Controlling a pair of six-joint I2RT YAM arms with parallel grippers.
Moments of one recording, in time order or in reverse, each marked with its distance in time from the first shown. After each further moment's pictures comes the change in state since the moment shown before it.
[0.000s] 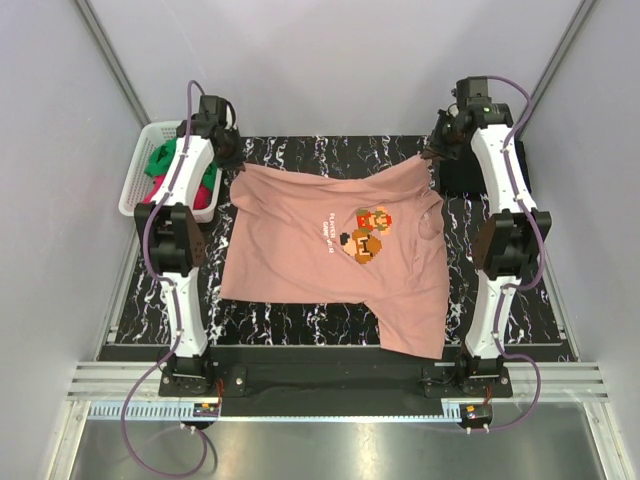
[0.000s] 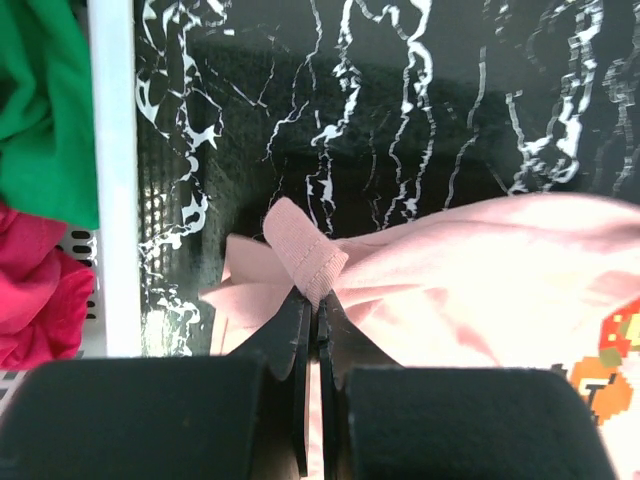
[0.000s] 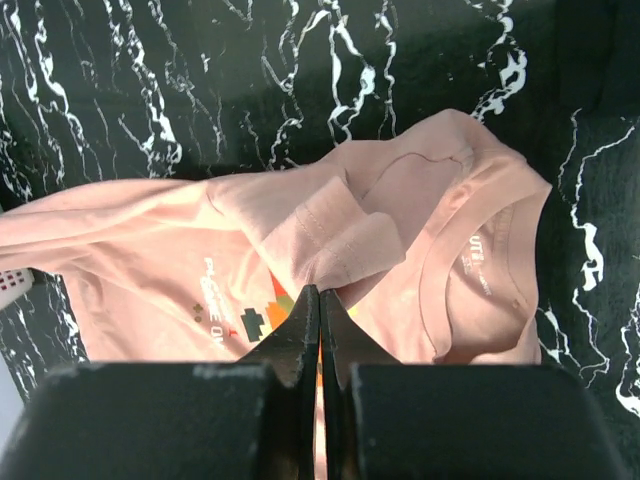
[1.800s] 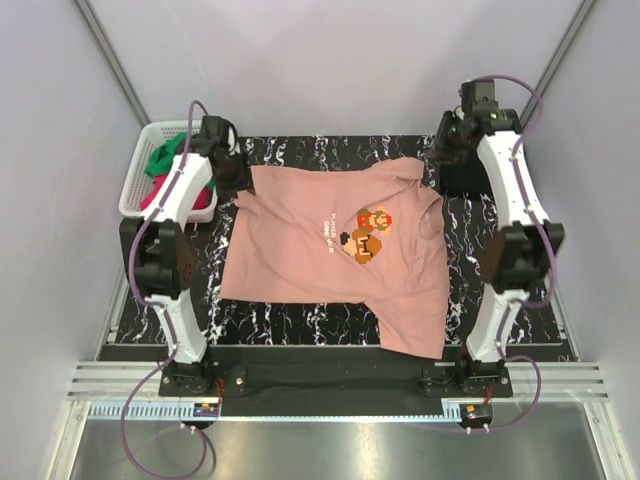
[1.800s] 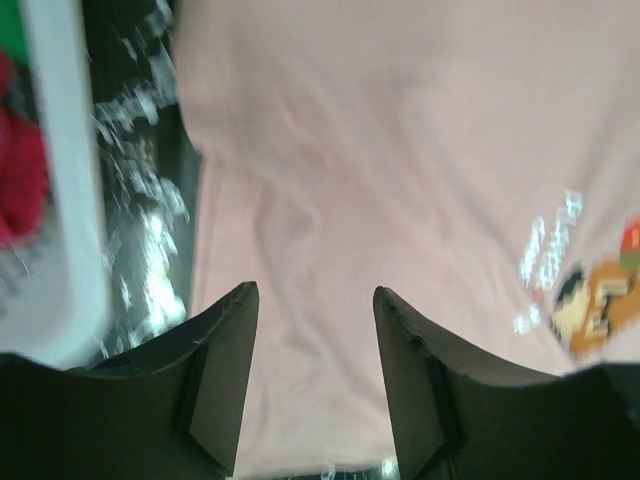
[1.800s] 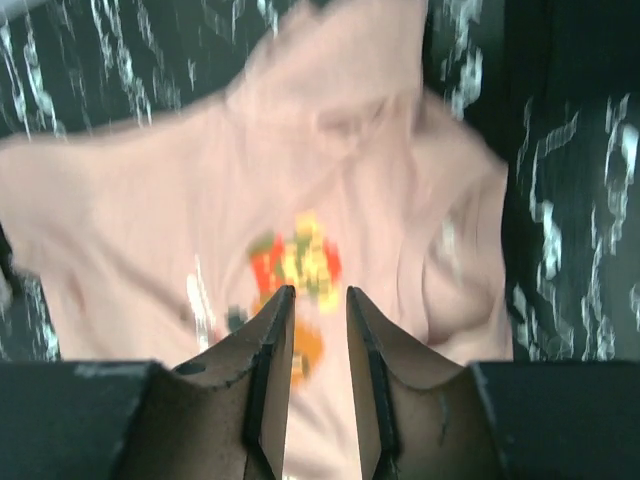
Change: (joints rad) left arm -0.026 -0.219 -0.329 0.018 0.032 0.000; right arm 0.013 -0.096 -0.090 0.049 0.082 -0.011
